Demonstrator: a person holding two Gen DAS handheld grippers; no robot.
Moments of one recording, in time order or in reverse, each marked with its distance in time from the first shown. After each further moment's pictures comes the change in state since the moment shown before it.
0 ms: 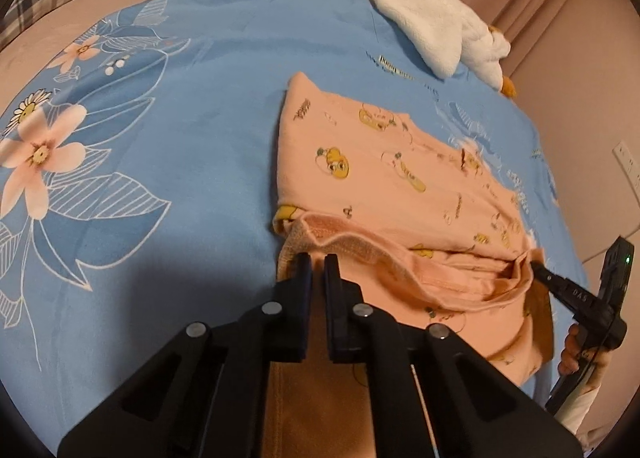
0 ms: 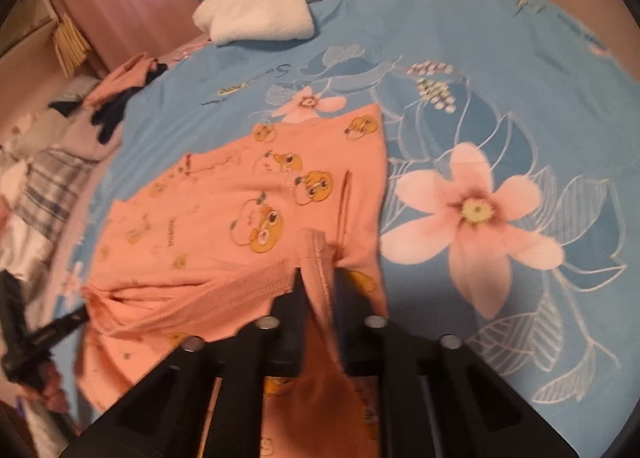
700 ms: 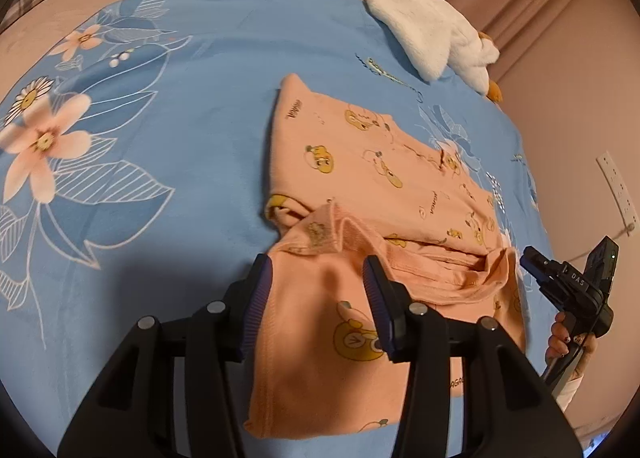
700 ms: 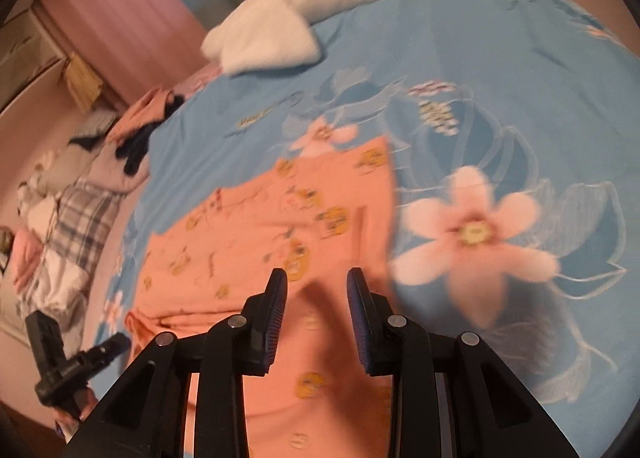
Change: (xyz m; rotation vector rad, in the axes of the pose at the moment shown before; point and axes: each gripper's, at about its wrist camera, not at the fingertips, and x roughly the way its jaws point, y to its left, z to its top) left arm -0.014 0.000 -0.002 -0.021 0.042 -0.073; right arm -0.027 -0.026 0.010 0.123 -0.044 0.093
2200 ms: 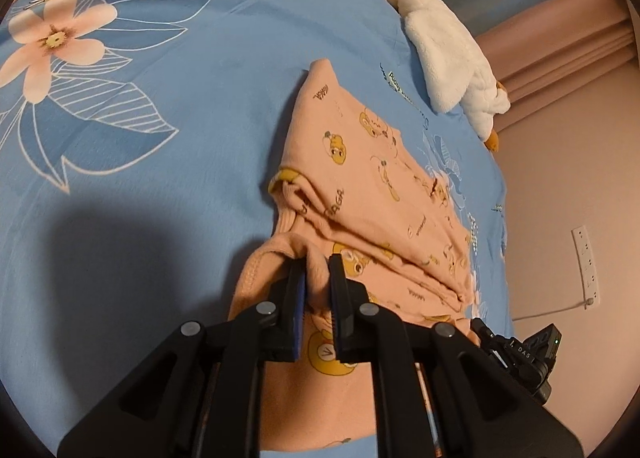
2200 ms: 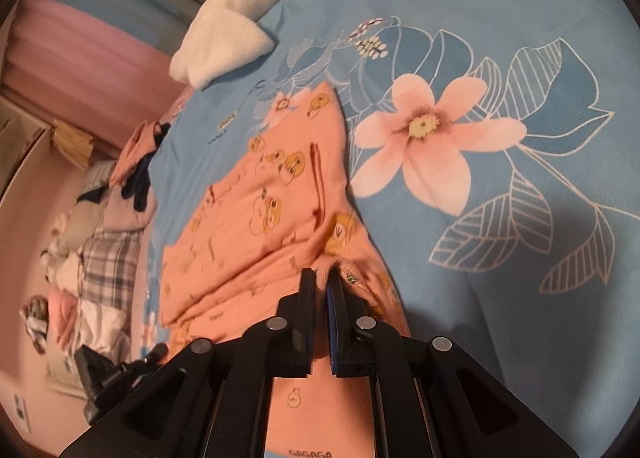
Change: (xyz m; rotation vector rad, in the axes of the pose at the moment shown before) left arm 0.004 0.019 -0.008 -0.292 -0.011 -0.121; right arm -0.006 -0.024 -0.040 0.270 0.057 0.114
